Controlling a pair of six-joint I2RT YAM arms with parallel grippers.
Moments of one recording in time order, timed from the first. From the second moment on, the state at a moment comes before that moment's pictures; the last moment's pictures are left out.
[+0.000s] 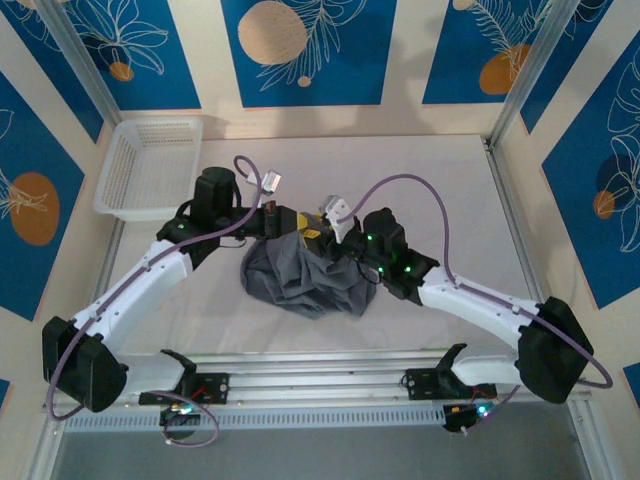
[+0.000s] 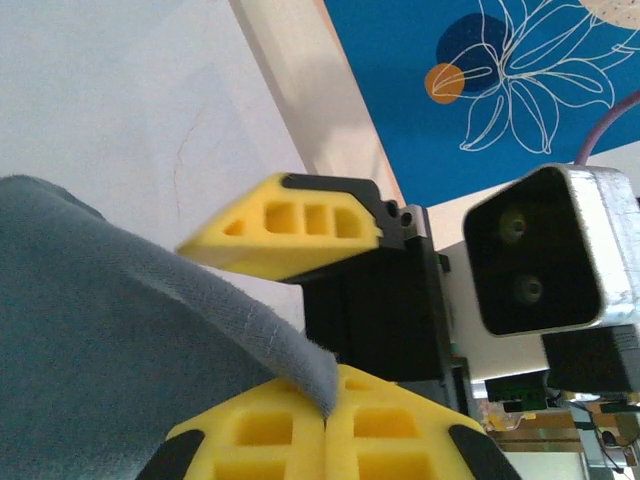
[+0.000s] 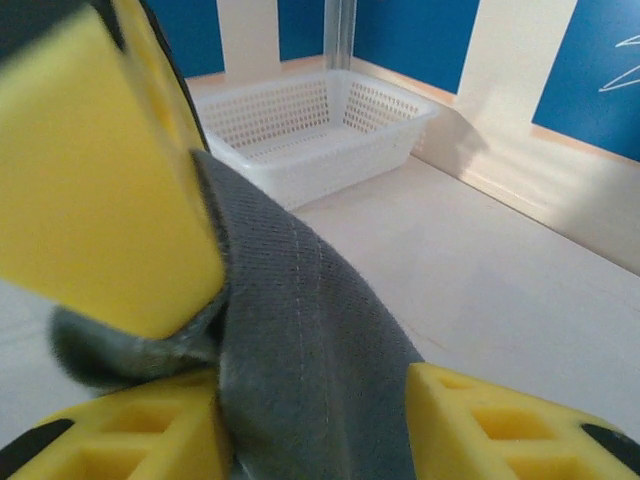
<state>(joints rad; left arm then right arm) -0.49 1.26 1.10 -0.29 0.83 -0.71 0.79 1.26 0.79 0.24 -0.12 -0.09</state>
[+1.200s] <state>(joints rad) -0.47 1.14 0.95 -0.48 0.52 -0.37 0.51 1.21 0.84 0.13 -0.76 0.63</state>
